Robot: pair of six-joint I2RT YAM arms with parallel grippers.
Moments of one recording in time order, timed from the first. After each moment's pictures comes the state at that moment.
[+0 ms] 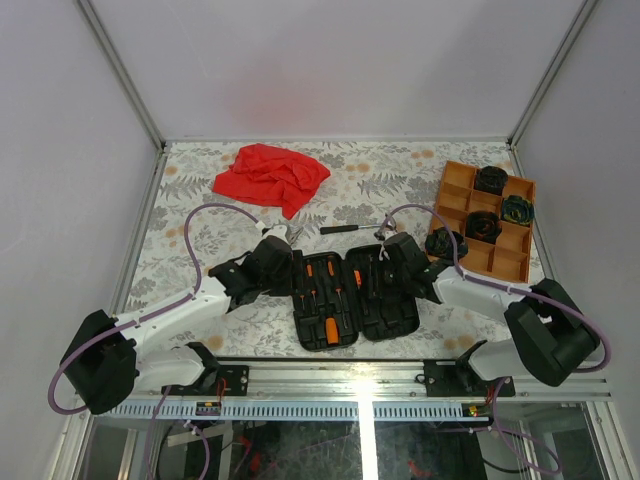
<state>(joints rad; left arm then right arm) -0.75 1.18 0.68 -0.38 -0.09 -0.71 0.64 1.40 0.60 -0.11 -0.22 0.58</state>
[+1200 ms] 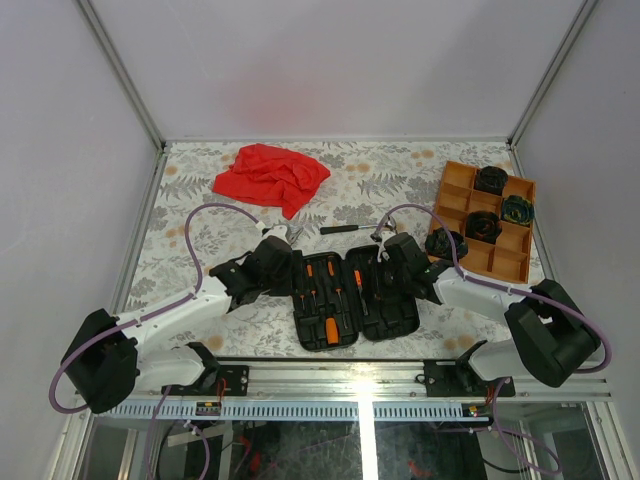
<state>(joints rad) -0.75 1.19 0.68 -0.38 -0.10 -0.71 0.64 1.38 0.59 -0.11 -0.25 0.48</state>
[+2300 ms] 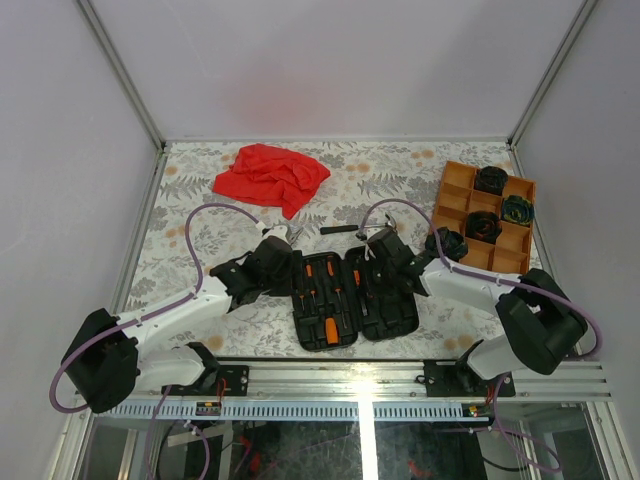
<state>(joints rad) -0.75 1.19 0.68 -0.38 -0.10 -0.71 0.72 1.45 0.71 -0.23 -0.15 0.42</state>
